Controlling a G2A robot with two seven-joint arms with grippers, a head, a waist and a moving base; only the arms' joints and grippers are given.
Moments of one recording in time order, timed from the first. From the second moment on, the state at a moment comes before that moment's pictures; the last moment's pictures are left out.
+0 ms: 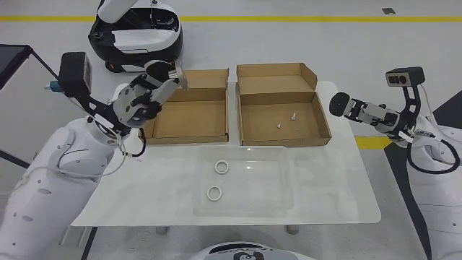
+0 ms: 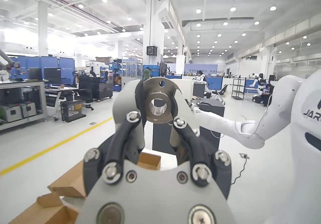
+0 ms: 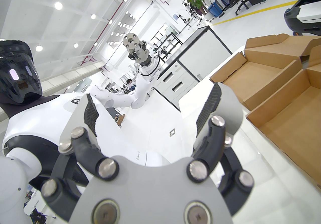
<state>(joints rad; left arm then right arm) 1.33 -0.77 -1.32 -2.00 0.38 -0.71 0.11 -1.43 -0.97 1.72 -1.59 0.74 -0.48 1.34</state>
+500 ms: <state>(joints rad) 0.99 -0.83 -1.14 -1.79 0.62 -0.54 -0.10 -1.43 -0.97 1.72 -1.59 0.74 -0.48 1.34</state>
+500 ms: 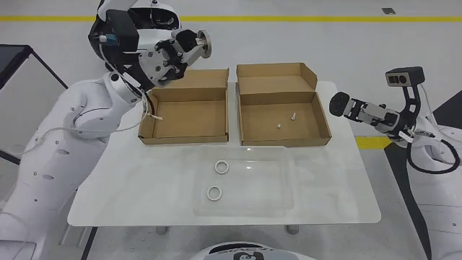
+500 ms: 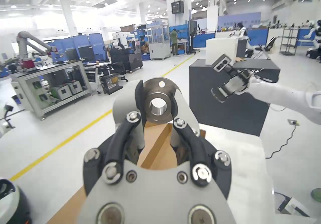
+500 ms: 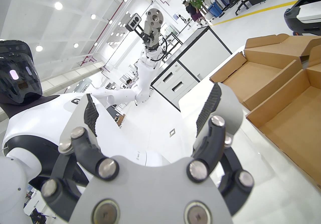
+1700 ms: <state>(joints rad) 0.70 -1.03 -0.68 -1.22 0.93 -0.48 -0.44 -1.43 -0.97 1.72 -1.59 0.74 -0.48 1.34</state>
